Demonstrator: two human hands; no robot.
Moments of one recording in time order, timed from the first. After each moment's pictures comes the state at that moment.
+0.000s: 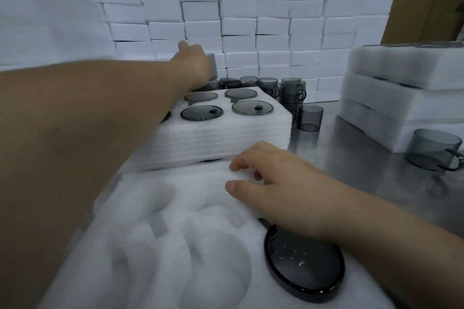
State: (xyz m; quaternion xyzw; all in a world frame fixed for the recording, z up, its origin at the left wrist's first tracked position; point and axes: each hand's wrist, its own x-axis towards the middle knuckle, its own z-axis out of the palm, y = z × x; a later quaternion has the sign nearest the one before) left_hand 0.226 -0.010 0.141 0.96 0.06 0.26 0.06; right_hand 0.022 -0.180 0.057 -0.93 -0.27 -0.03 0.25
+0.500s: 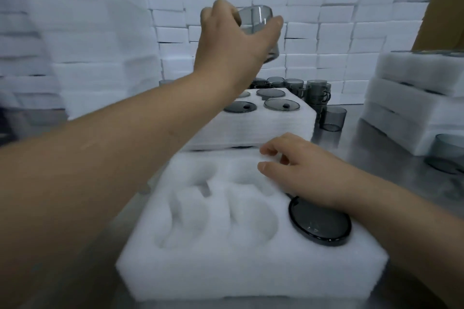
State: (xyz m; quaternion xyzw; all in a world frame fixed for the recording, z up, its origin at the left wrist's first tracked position) left_hand 0.056 -0.043 0.153 0.78 -0.09 0.45 0.42; right_hand 0.021 -0.180 0.058 -0.93 -0.25 -0.03 0.27
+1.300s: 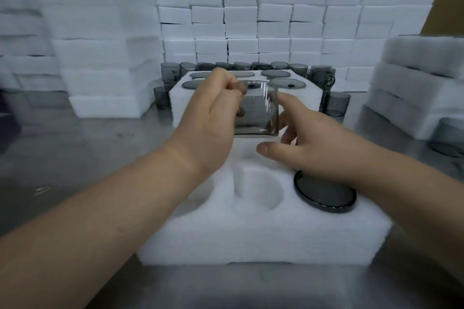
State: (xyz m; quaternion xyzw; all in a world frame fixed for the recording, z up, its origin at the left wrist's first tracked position) left_hand -0.014 -0.023 0.067 0.74 -0.17 0.27 0.59; right_hand 0.013 -0.183 0.061 -0.90 -0.32 -0.08 0.30
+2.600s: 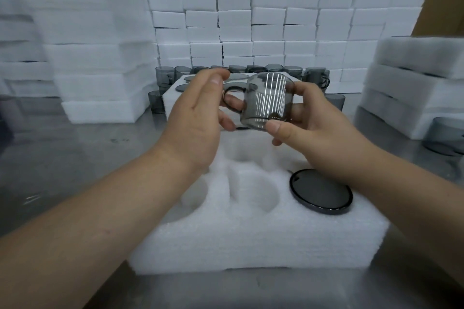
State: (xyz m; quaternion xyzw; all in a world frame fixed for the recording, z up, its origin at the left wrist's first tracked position) left_hand -0.013 -0.019 0.069 0.73 -0.15 0.27 0.62; right_hand 0.016 -0.187 0.057 -0.80 -0.32 -0.10 0.50
